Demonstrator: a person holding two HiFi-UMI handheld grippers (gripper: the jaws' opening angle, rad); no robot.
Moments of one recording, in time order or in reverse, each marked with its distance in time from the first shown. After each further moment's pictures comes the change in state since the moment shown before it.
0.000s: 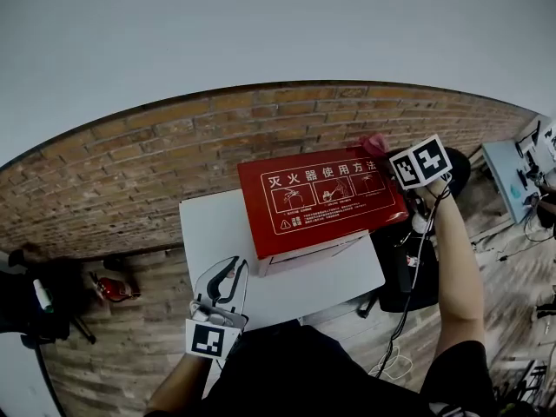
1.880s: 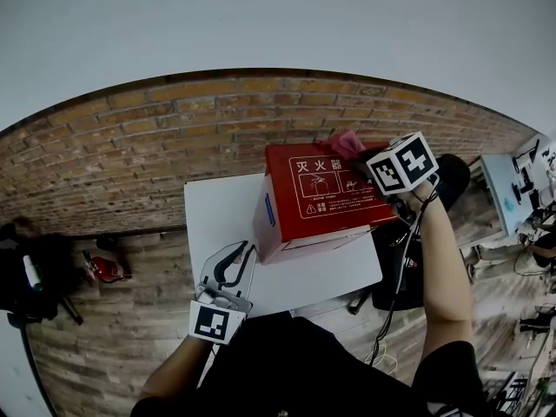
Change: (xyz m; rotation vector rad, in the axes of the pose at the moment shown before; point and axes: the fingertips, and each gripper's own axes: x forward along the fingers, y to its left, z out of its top) left arm -0.018 0.021 -0.013 -0.079 -0.016 0.001; right arm 0.005 0.138 0.056 -0.135 -0.014 0.178
